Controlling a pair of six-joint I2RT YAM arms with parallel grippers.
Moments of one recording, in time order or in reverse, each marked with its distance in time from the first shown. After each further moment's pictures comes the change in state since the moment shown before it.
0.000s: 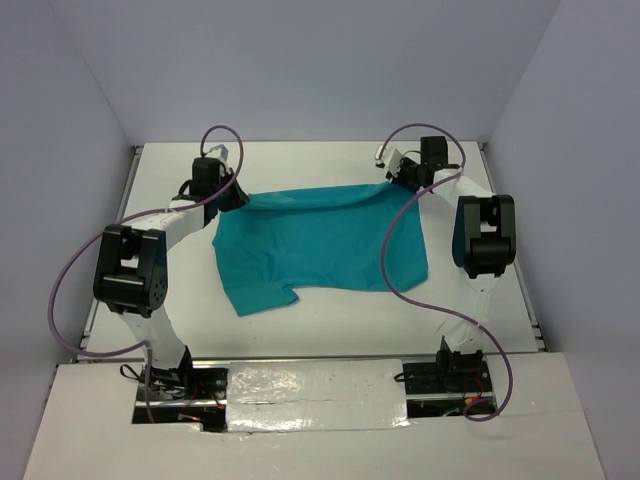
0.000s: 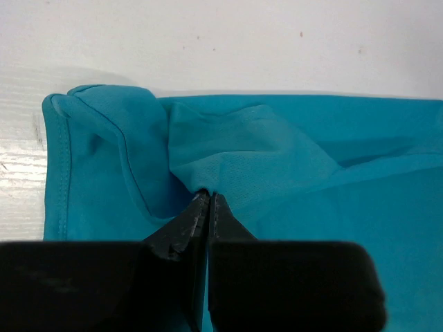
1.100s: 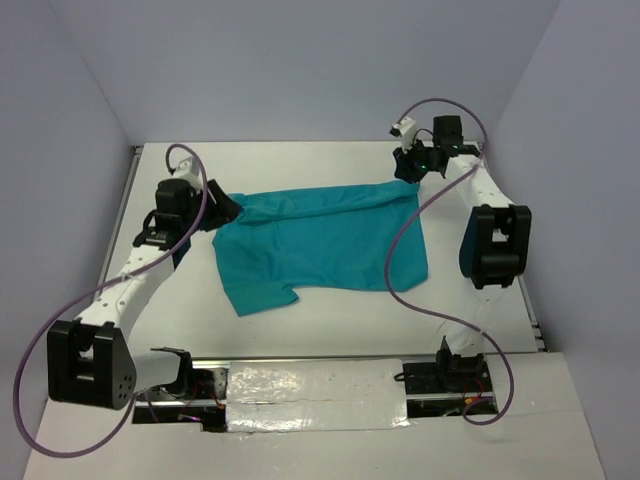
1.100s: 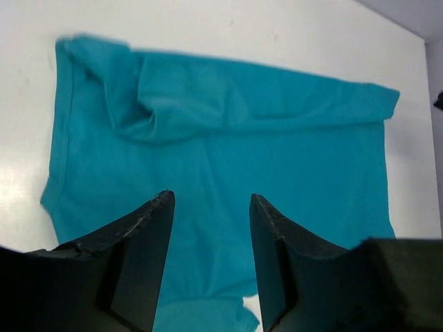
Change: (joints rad) left arm 0.017 -0.539 -0.245 -0.131 0.053 -0.067; right arm -0.034 -0.172 0.085 -0.278 -0.146 0.391
